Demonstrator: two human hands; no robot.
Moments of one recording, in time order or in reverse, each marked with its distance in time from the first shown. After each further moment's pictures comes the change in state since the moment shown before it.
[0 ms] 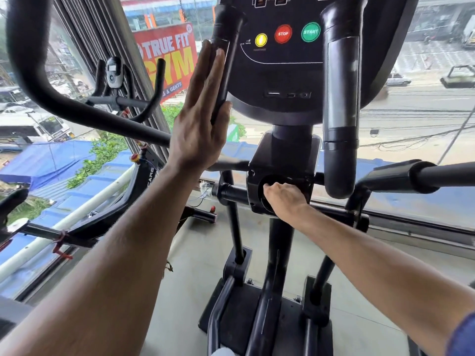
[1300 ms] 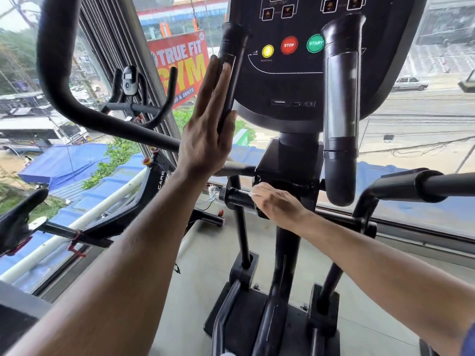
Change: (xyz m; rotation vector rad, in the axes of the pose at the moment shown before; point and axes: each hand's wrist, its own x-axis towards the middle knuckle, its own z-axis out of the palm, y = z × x) left_hand 0.002 -0.001 -0.001 -0.007 0.020 0.010; right_hand 0.015 -0.001 0.021 0.087 0.299 -0.405
